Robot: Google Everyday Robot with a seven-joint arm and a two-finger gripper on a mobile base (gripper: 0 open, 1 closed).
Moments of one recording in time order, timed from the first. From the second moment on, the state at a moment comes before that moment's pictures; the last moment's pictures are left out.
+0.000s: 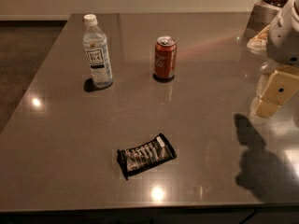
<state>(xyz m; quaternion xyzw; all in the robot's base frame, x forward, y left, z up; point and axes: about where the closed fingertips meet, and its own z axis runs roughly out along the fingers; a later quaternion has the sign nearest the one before) 0.438 -0.217 0.976 -0.60 0.78 -0.03 0.16</state>
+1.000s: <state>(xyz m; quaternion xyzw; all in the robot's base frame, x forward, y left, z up) 0.430 -0.162 0.963 -0.65 0.75 0.01 0.16</state>
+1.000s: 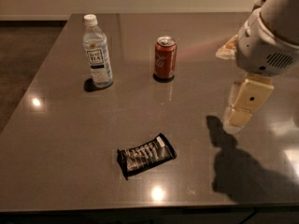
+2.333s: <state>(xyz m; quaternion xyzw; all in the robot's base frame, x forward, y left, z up) 0.387 -0.035 0.891 -0.72 0.66 0.13 0.17</state>
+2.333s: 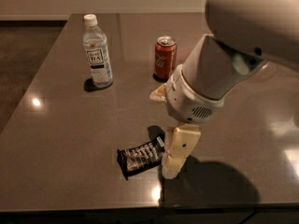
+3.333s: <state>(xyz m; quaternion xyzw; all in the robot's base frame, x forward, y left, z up) 0.369 0.002 0.851 -0.77 0.61 0.14 0.15</state>
